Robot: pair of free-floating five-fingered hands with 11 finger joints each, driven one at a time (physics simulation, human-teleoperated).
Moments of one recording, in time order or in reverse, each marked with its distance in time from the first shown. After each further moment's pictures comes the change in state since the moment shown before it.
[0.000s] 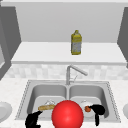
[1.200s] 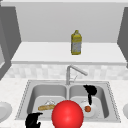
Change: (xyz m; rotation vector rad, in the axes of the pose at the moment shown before) left hand -0.001 0.000 0.000 0.008 0.006 -0.012; right hand 0.016 -0.078 -0.146 -0.208 0.016 0.035
